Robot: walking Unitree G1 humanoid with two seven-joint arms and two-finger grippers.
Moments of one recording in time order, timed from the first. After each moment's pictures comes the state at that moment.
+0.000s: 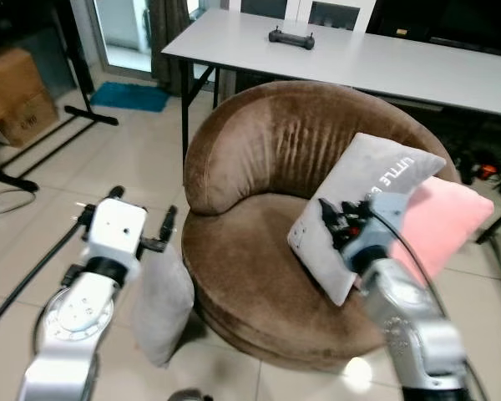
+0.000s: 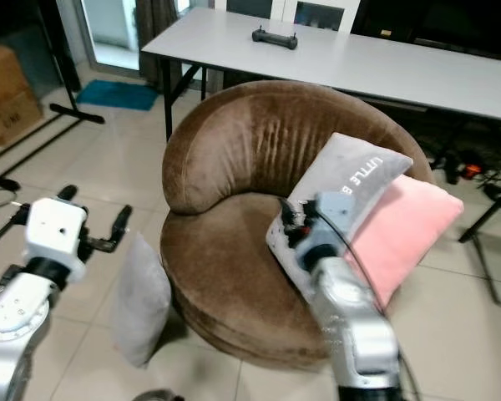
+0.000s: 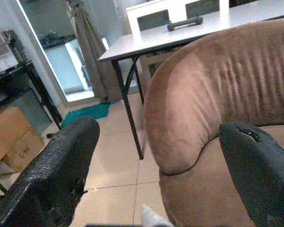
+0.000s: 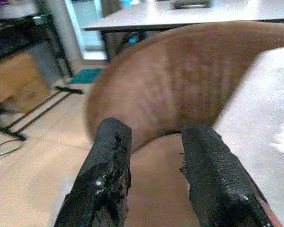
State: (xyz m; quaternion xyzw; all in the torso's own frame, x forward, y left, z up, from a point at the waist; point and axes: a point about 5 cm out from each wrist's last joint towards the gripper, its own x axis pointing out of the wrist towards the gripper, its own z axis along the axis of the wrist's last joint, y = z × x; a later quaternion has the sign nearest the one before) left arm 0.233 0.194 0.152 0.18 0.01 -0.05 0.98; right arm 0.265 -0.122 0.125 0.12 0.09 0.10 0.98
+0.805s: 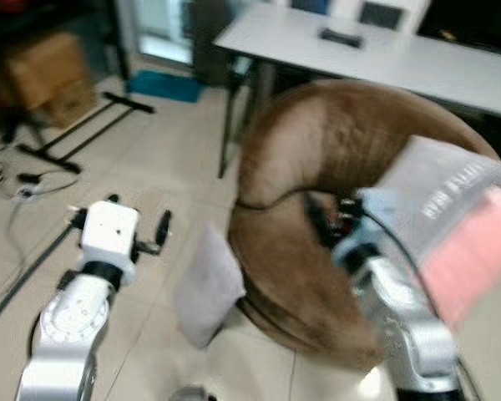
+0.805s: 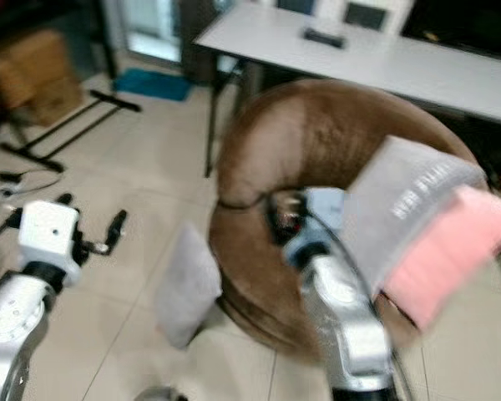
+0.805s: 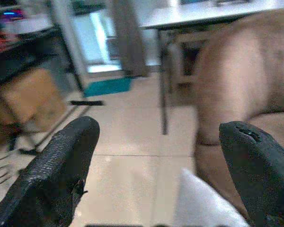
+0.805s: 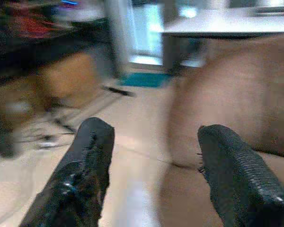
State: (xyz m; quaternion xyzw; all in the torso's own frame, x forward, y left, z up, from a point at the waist) left arm 0.232 0.196 0.149 0.15 0.03 -0.04 0.99; right arm 0.264 -0.114 0.136 0.12 0.05 0.15 0.98
